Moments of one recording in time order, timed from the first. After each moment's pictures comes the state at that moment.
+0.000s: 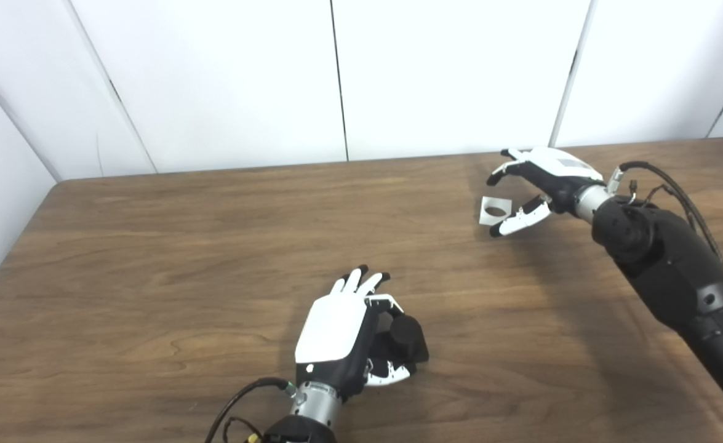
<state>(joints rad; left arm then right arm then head) 0.05 0.00 -0.46 -0.35 1.11 0.30 -0.17 -0.69 -0.50 0.37 0.40 -0.64 0.11 0.31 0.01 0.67</state>
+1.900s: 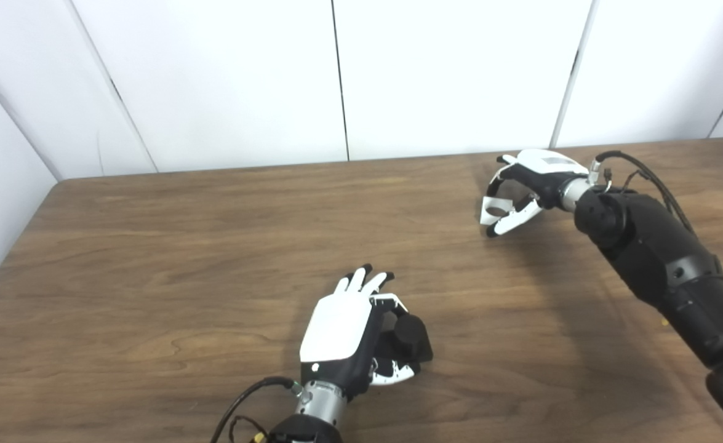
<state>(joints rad) 0.05 -0.02 -0.47 -0.34 1.13 0.30 -0.17 -0.79 -0.46 0.45 0.57 -0.70 0.10 0.32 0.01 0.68</state>
